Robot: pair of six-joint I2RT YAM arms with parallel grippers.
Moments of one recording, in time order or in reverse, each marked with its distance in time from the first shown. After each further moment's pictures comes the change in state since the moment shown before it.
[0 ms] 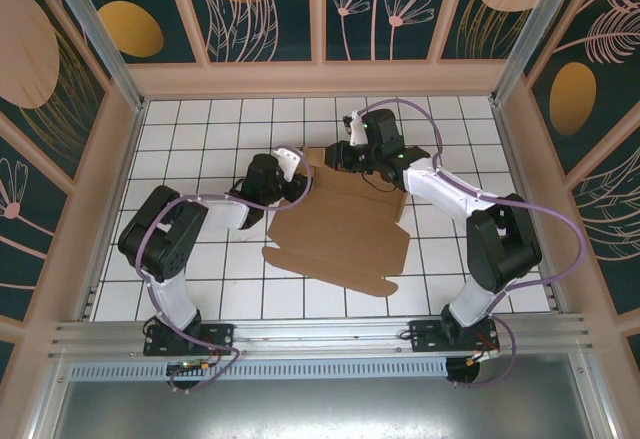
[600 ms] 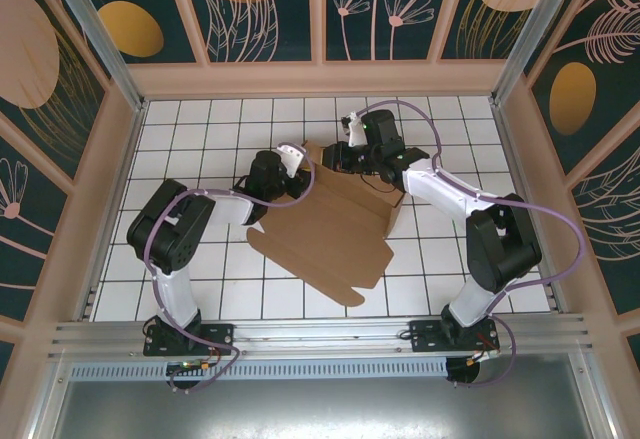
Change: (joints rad) left arm 0.005 0.066 0.053 0.039 -0.003 0.036; right arm 0.004 0.001 -0.006 0.019 -0.050 0.026
